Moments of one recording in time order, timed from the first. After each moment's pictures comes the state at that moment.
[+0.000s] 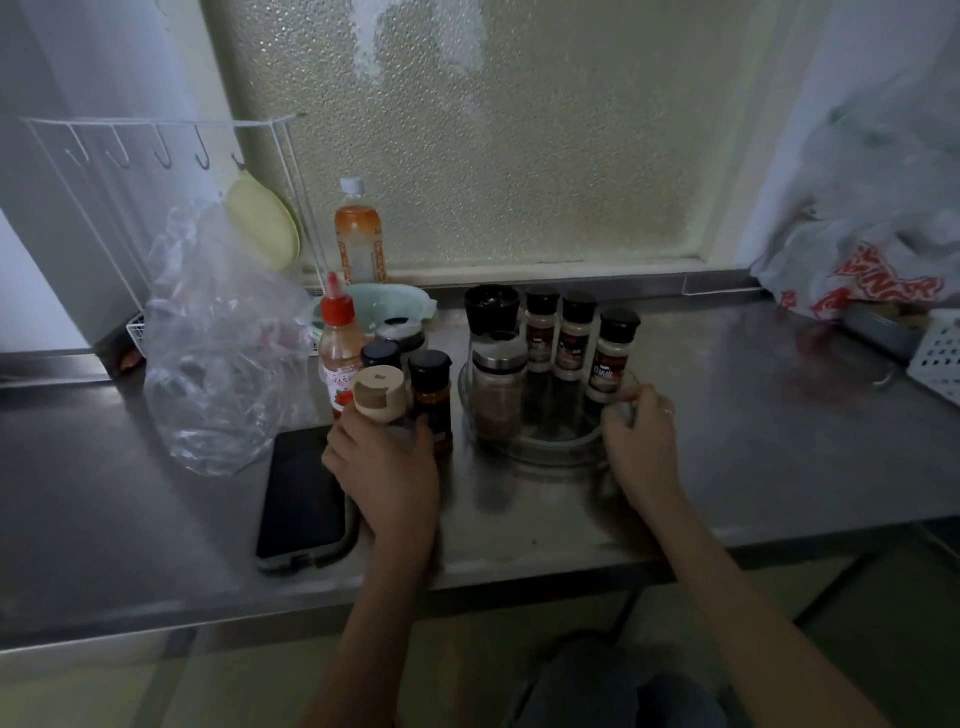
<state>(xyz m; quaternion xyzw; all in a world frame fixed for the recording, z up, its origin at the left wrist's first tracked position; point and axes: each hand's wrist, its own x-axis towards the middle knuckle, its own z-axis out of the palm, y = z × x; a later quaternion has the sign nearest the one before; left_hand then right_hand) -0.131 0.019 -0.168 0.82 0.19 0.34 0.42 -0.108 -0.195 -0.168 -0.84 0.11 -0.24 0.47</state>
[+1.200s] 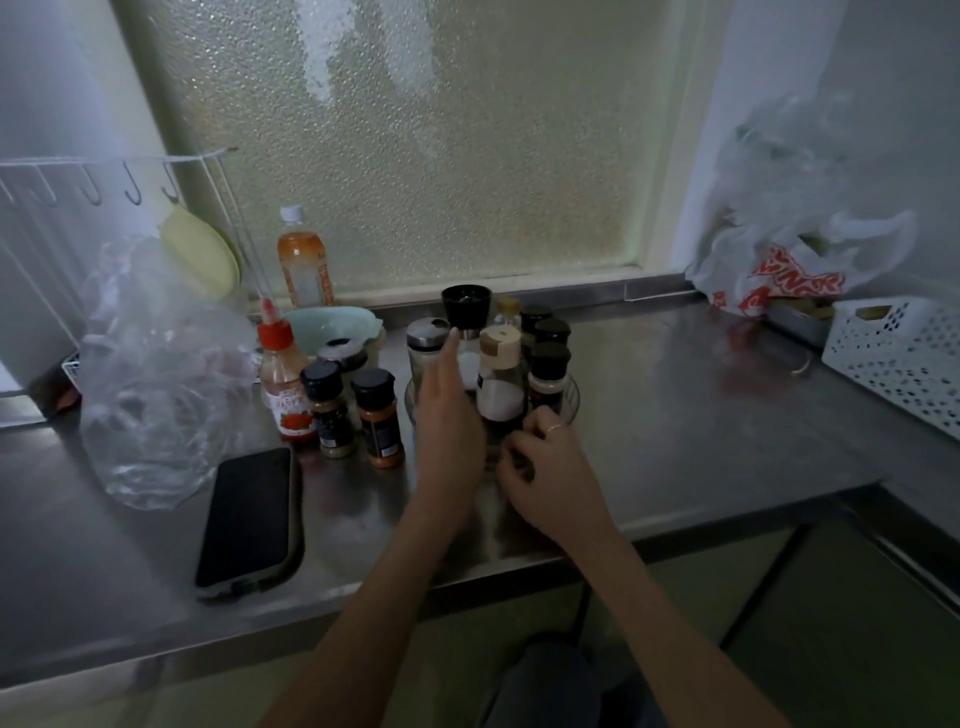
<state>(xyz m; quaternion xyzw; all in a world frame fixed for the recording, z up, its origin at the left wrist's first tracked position) -0.113 -0.066 -0.135 0.84 -0.10 0.30 0.45 -0.143 -0.179 -0.173 -0.91 -0.13 -0.28 0.28</state>
